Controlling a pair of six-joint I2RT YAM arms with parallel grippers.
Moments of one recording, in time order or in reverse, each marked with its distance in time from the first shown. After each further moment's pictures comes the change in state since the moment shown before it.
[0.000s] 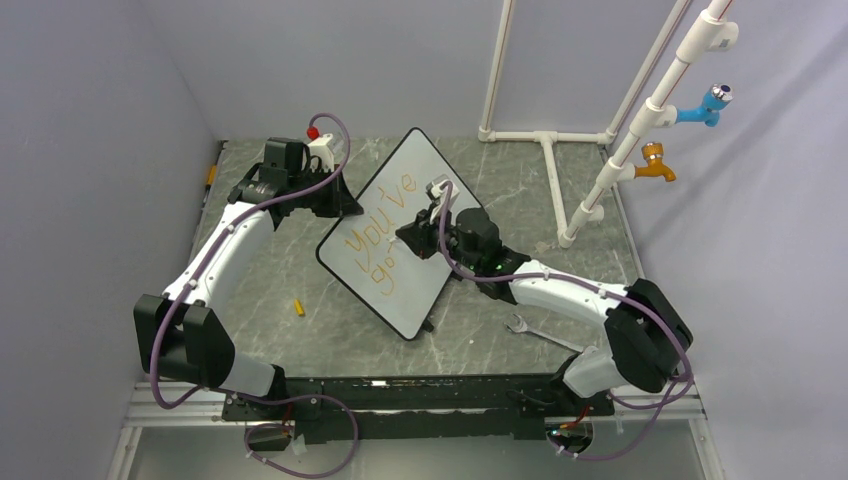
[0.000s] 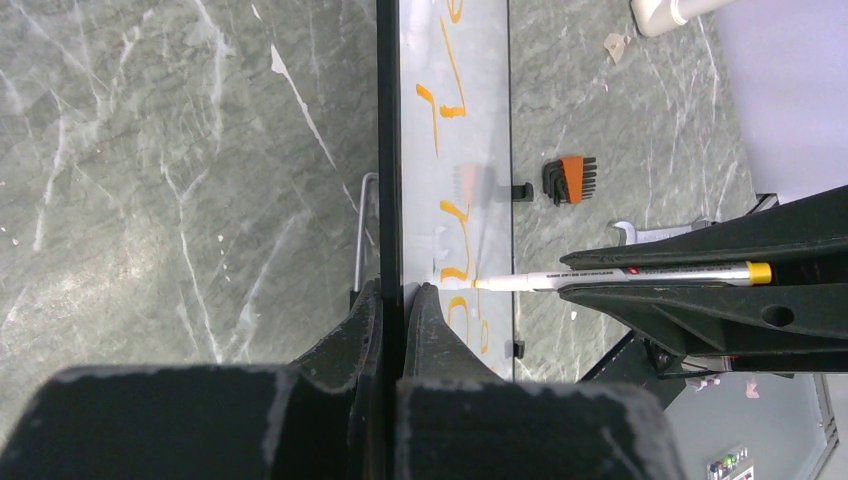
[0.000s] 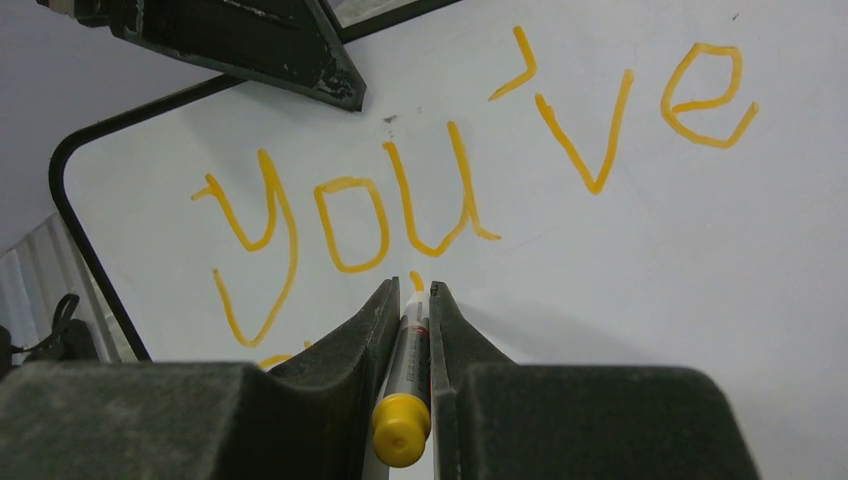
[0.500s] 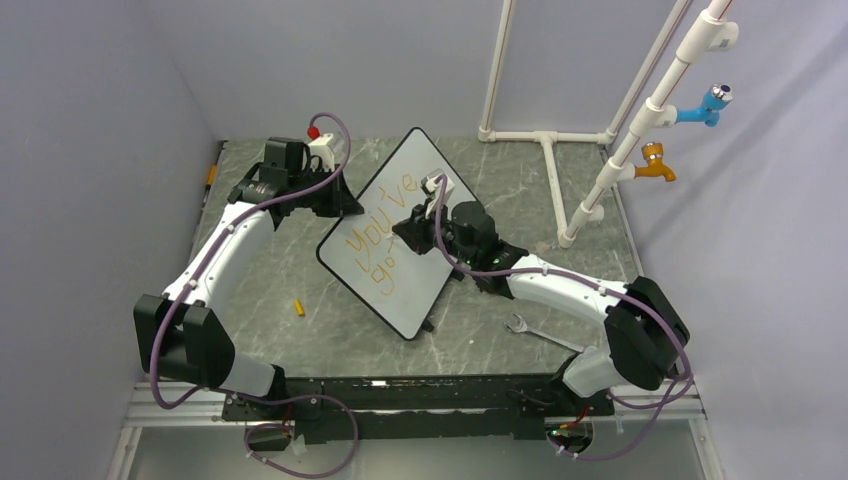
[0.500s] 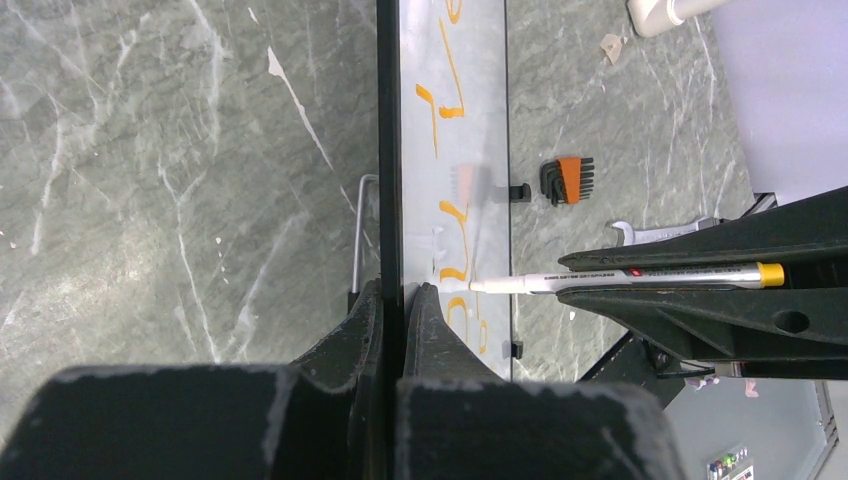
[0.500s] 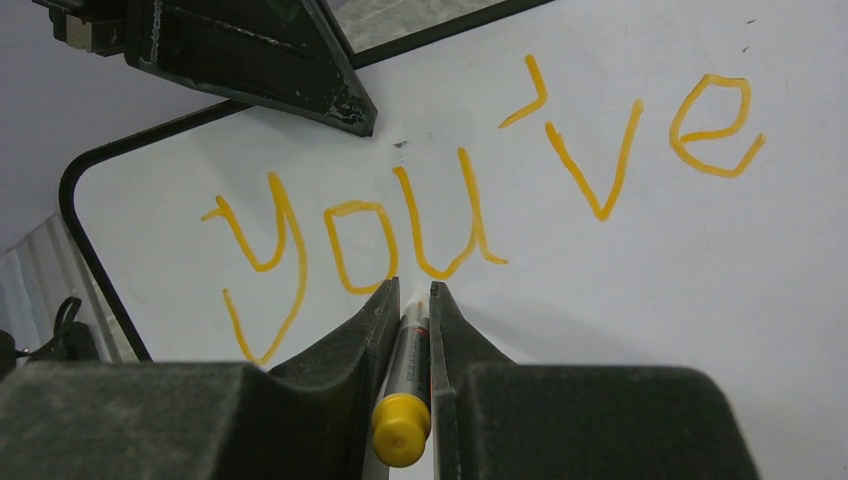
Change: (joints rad) left arm -0.001 0.000 0.002 0.002 0.002 0.000; right arm 0.000 0.013 0.065 -0.065 -0.001 -0.015
